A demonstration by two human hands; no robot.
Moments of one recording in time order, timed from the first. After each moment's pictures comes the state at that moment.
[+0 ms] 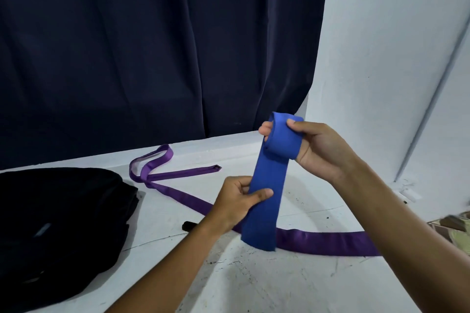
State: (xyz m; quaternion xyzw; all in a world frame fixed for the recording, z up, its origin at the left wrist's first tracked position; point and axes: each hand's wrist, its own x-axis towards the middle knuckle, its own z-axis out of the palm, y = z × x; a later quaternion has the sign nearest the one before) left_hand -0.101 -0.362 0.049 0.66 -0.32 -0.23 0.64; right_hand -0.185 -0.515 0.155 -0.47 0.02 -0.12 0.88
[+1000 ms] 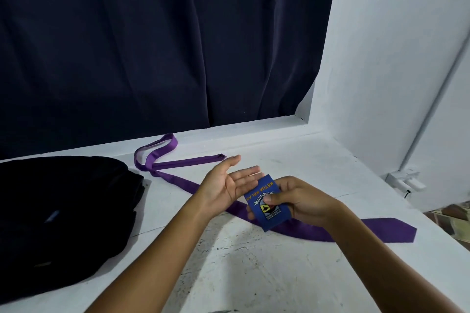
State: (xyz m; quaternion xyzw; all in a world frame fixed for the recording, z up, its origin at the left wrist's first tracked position) left_hand -0.076 -0.341 0.061 0.44 -0.07 -0.42 0.79; right_hand -0.187 -0.495 0.047 -0.64 0.00 0.11 0.76
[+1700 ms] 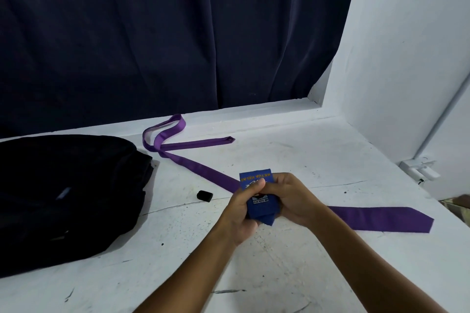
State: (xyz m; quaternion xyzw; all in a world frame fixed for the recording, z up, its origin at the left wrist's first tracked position) left_hand -0.117 -0.340 -0.014 0.46 -0.07 -0.40 0.79; right_hand -0.166 -0.460 0.006 -0.62 0.11 0.03 0.78
